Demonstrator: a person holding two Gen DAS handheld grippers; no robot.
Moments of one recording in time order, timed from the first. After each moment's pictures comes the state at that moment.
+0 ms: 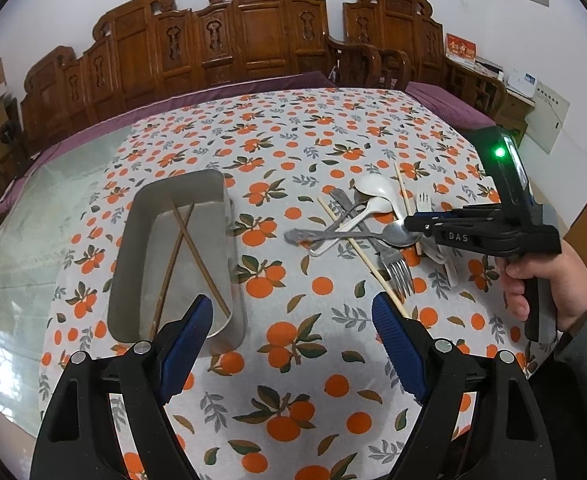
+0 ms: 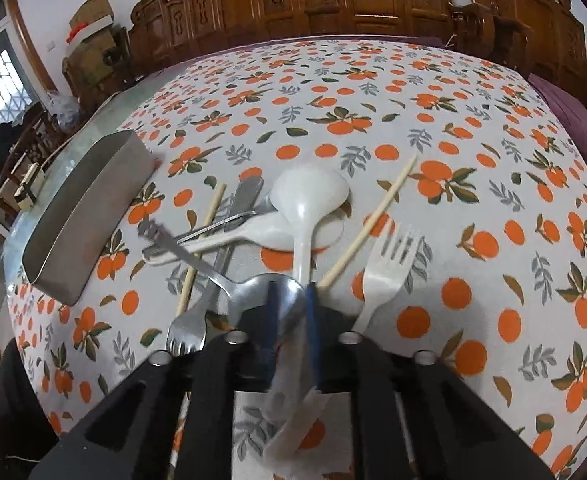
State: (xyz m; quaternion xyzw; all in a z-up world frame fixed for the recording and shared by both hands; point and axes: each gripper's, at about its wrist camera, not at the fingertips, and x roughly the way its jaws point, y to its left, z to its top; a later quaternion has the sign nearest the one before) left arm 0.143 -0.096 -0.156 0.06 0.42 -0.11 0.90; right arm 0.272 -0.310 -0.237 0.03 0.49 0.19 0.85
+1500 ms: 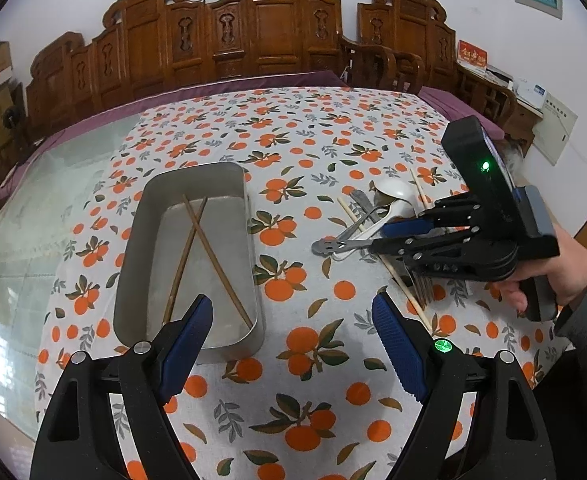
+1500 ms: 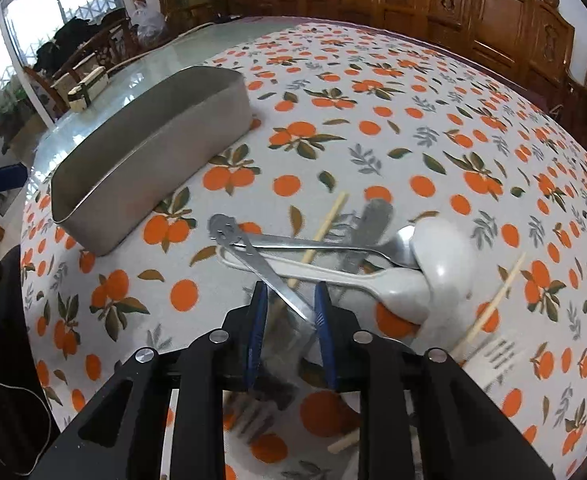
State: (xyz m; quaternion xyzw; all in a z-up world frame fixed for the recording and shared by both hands) left arm 0.158 -0.073 -0.163 0.04 0.43 -0.10 0.90; right arm 0.289 -0.233 -0.234 -0.12 0.49 0.33 0.80
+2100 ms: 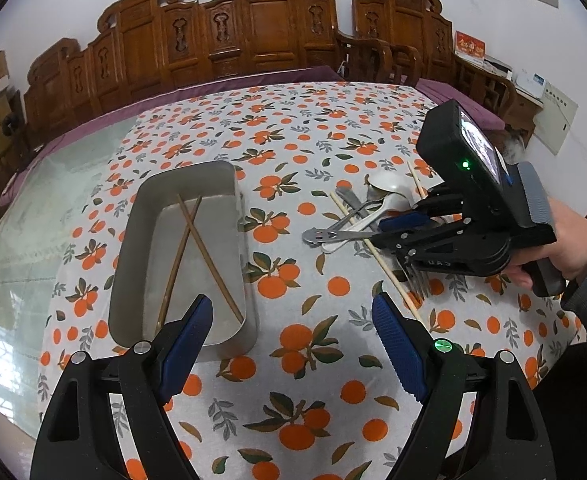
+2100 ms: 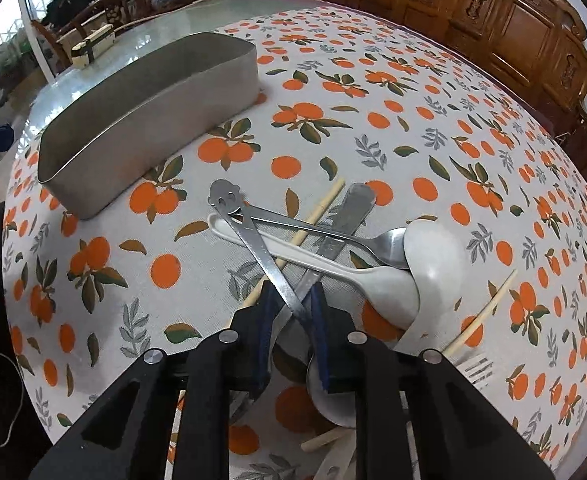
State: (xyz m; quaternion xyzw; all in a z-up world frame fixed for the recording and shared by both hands) left arm 0.156 -0.087 -0.166 0.06 0.43 -0.09 0.90; right arm 0.288 -0.222 -0.239 -0.19 0.49 0.33 0.78
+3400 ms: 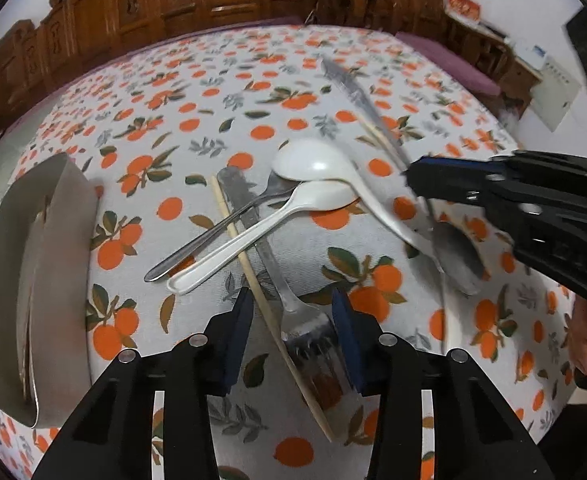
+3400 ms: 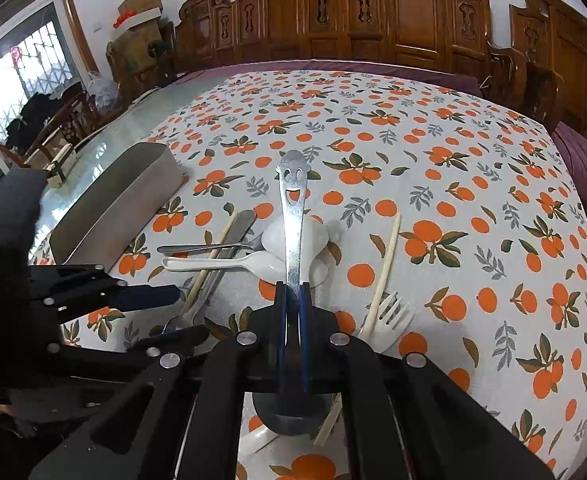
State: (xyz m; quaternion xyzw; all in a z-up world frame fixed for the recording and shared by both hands) left arm 0.242 -0.199 -0.242 0.05 0.51 -0.12 0.85; right arm 0.282 -0.329 -0.202 -0.02 0.44 0.26 0.86
